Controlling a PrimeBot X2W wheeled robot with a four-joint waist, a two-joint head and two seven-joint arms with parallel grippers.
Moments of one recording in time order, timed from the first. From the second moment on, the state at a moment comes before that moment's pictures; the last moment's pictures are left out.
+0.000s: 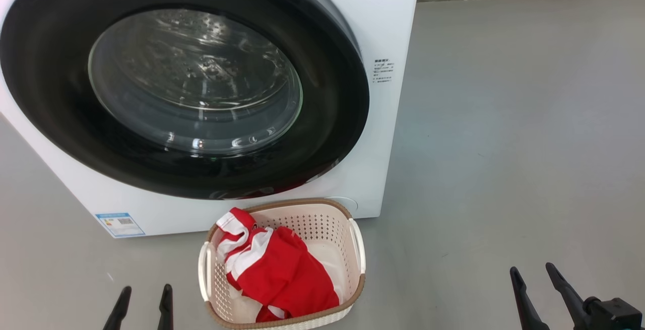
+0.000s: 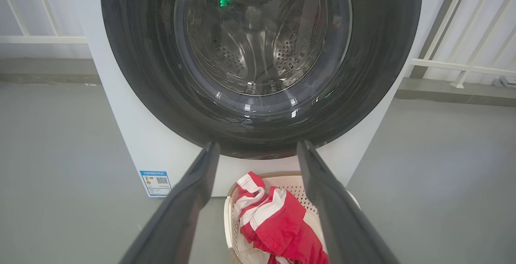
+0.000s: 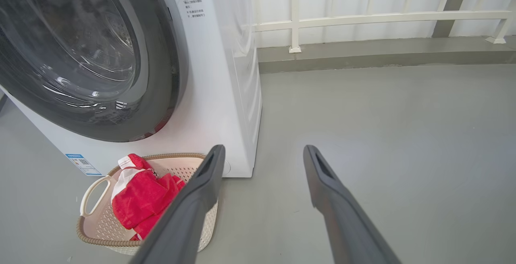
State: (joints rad) left arm 0.11 0.07 0.08 0.17 -0.22 -0.12 -0.25; right arm 0.13 -0.11 -0.04 0.28 0.31 0.13 -0.26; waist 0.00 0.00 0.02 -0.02
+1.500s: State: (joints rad) left arm 0.12 0.03 0.08 0.25 -0.40 -0.12 -0.19; right arm 0.14 -0.06 -0.05 0.34 0.49 0.13 -0.20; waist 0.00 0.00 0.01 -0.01
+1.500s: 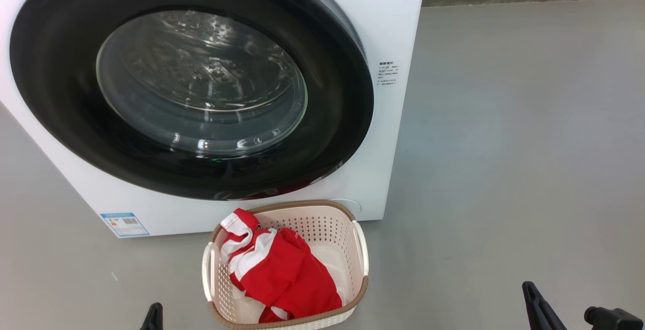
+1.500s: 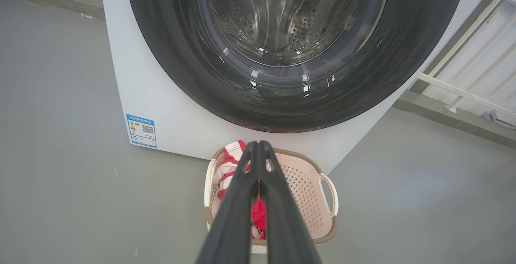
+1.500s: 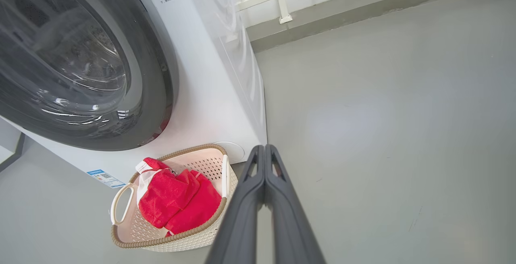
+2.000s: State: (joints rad) left arm 0.10 0.03 0.08 0.25 -0.57 -0.12 -0.15; right arm 0.12 -0.06 -0.06 0.33 0.63 0.13 -0.16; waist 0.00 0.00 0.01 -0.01
